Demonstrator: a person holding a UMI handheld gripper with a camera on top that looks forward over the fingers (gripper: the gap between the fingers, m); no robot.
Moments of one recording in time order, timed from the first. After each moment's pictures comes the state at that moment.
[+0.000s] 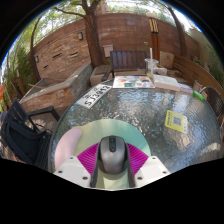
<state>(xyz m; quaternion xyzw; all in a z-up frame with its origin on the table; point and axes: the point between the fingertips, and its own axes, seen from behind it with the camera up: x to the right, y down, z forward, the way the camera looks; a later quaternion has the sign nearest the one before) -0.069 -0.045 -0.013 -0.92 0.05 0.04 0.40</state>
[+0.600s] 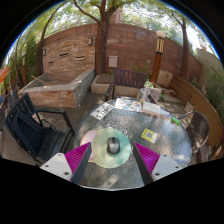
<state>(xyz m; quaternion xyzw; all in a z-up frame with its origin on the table) -0.086 -0.169 0.180 -0.90 -0.01 -0.04 0.43</state>
